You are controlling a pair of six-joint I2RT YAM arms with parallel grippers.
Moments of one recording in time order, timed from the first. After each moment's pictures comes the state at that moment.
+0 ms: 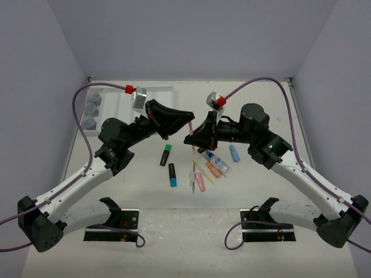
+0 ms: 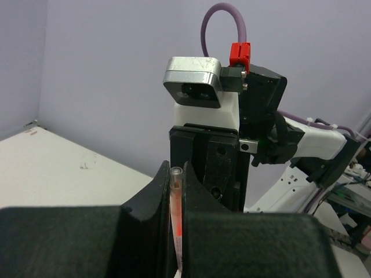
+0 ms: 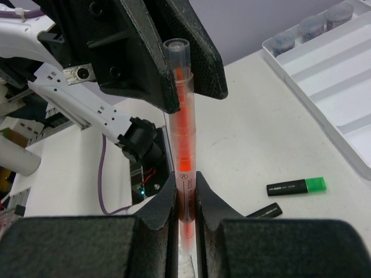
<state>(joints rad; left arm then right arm) -0.71 1.04 0.90 0.55 0.48 -0.61 0.72 1.09 1.13 -0.14 -0.67 0.31</state>
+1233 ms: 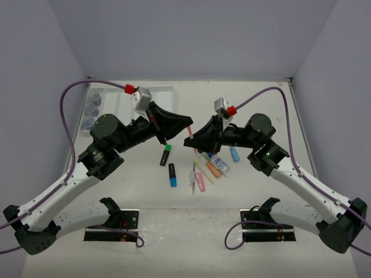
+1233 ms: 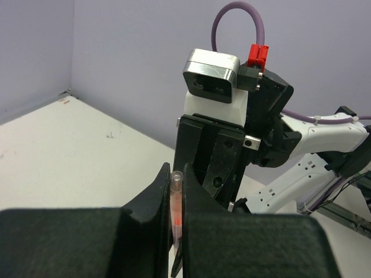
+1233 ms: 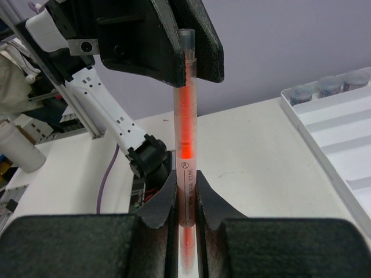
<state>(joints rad) -0.81 0.96 1.11 0.08 0.32 -0.43 0.71 1.04 0.95 0.22 -0.78 0.35</state>
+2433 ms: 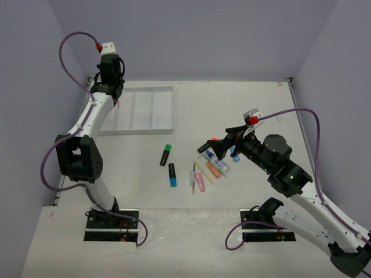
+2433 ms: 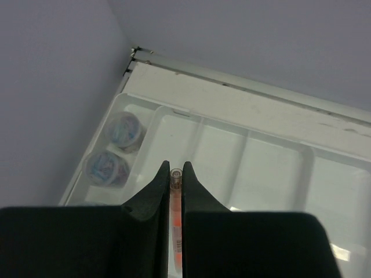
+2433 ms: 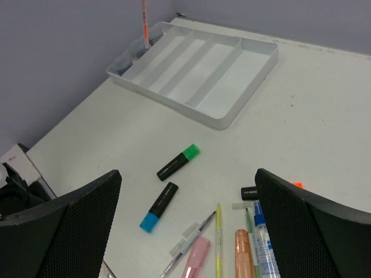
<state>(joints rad) -0.11 1.75 1.61 -0.24 -0.47 -0.12 0.71 0.71 0.80 -0.18 -0.05 0.28</state>
